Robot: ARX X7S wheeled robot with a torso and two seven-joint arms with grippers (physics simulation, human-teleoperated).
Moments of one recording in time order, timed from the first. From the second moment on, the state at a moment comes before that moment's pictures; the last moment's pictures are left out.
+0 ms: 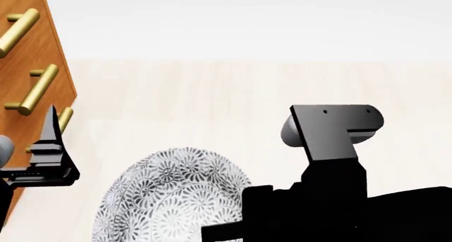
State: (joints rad) left arm -0.36 -0.29 0.07 0.62 -0.37 -0.71 -0.35; right arm 0.96 0.61 -0.34 -0.21 2.40 1.21 1.35
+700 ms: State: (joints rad) left arm -0.35 -0.30 0.08 0.61 -0.38 -0.70 -0.36; right arm 0.88 0.49 -0.33 0.01 1.99 1.34 1.00
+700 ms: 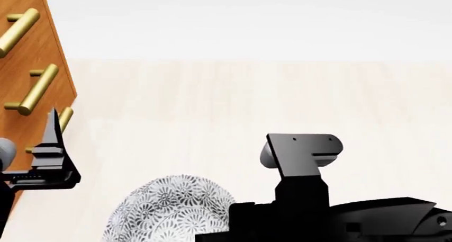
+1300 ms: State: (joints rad) left arm -0.35 -0.31 0.09 0.60 -0.39 -0.69 -0.37; right arm 0.87 0.46 -0.39 0.11 1.80 1.36 0.82
